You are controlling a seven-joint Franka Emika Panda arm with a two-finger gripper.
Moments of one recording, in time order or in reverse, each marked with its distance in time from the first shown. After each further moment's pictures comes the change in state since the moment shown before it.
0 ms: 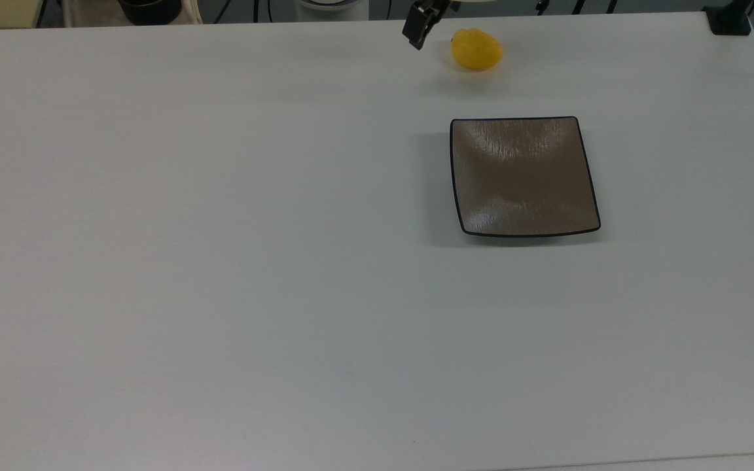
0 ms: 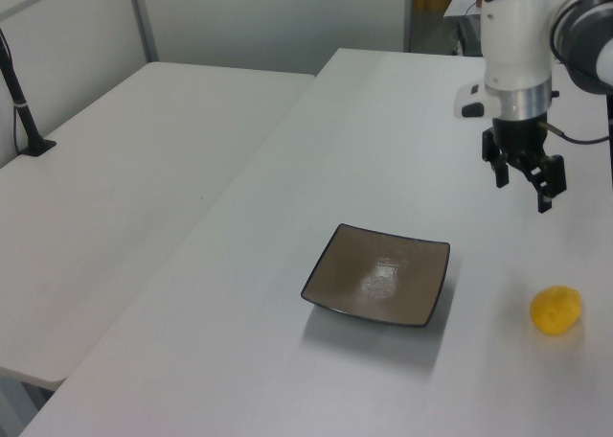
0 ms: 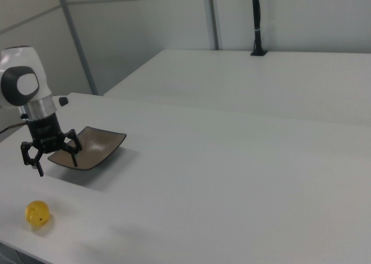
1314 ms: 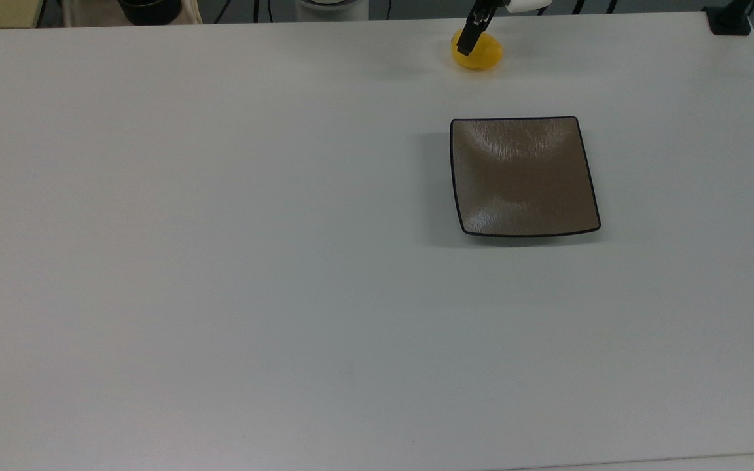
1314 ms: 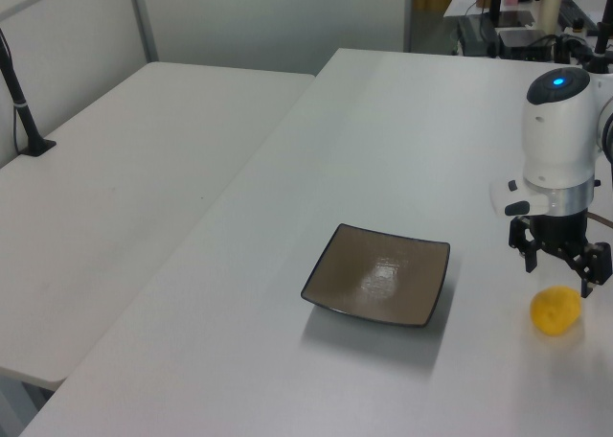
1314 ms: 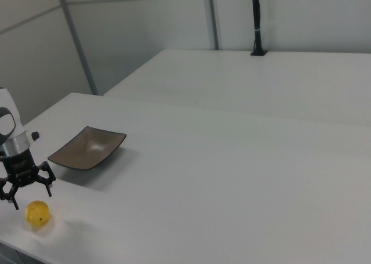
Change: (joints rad) arm -0.001 0.028 0.226 -0.187 0.074 0.226 -0.040
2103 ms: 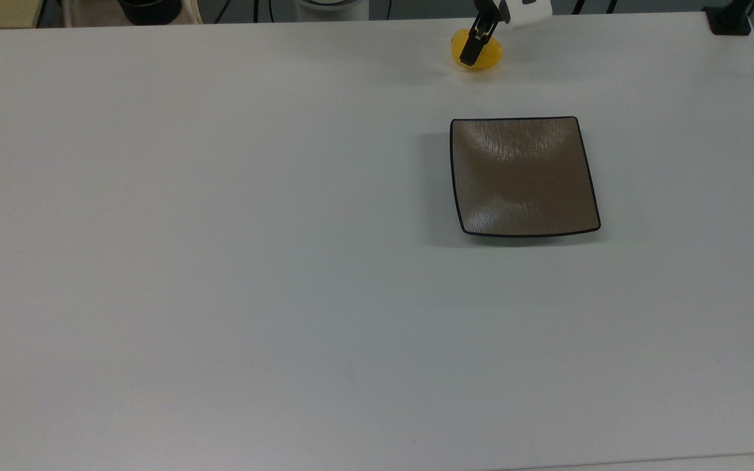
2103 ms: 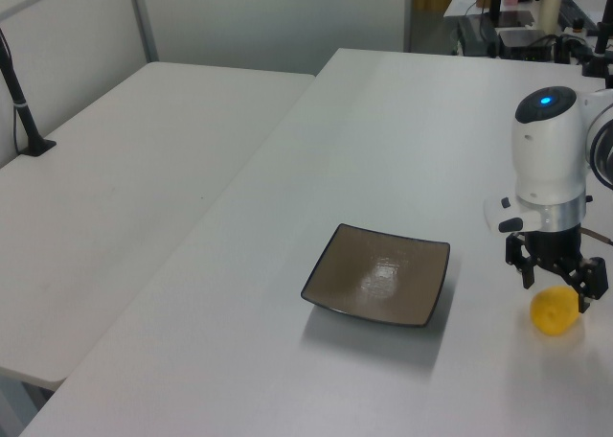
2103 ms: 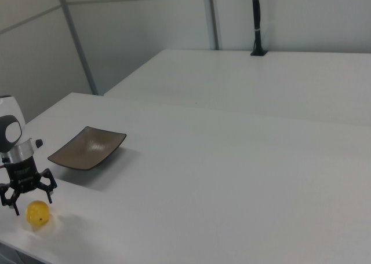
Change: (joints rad) arm 0.002 0.081 0.007 -0.002 0.000 0.051 0.000
